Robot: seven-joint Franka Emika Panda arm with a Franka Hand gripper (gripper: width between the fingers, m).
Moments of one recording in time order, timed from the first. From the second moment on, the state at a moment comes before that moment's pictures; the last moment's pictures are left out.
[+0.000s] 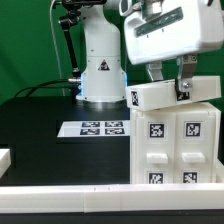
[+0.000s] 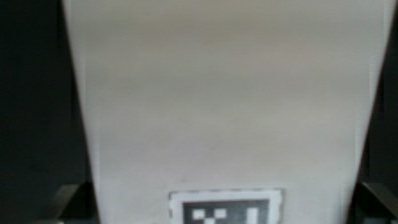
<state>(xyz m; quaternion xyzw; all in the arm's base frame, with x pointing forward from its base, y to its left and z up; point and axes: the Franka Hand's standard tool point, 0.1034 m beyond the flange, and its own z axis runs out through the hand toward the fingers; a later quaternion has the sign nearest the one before) 0.616 0.071 0.156 -0.77 0.63 -0.05 0.09</state>
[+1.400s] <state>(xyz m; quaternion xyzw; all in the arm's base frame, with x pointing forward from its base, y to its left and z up) 0.620 0.085 0.166 -0.52 0.84 0.02 0.15</state>
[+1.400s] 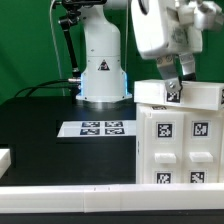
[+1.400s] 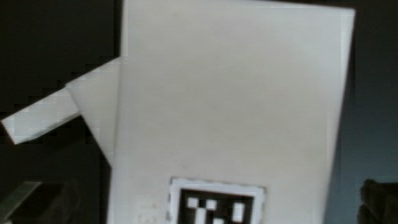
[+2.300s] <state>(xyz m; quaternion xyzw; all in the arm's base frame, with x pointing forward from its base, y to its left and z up) 0.627 0.086 0.184 -0.75 0.63 -0.03 0.17</state>
